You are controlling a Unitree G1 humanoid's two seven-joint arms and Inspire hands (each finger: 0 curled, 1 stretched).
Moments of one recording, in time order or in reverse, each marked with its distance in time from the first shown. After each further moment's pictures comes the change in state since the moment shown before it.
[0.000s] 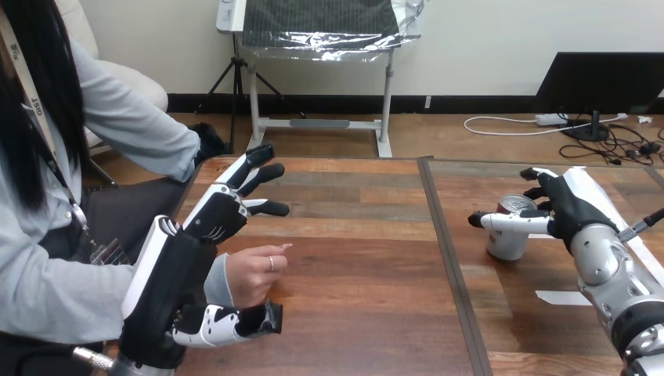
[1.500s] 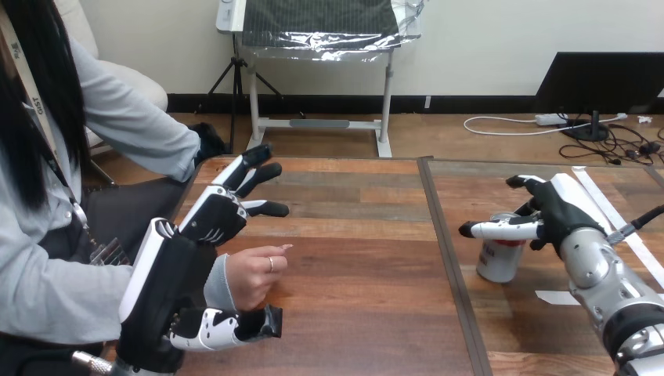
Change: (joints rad) left arm 0.030 0.003 -0.021 -0.047 -0.045 0.033 -0.020; right arm 0.004 0.027 0.002 0.000 -0.001 -0.002 0.020
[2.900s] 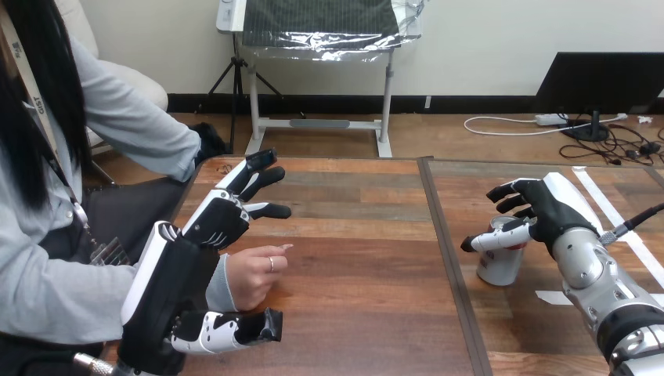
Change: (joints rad) left arm 0.006 0.001 -0.005 -0.001 -0.006 0.003 -0.008; right arm 0.001 0.013 -0.013 0.000 0.012 -0.020 -0.005
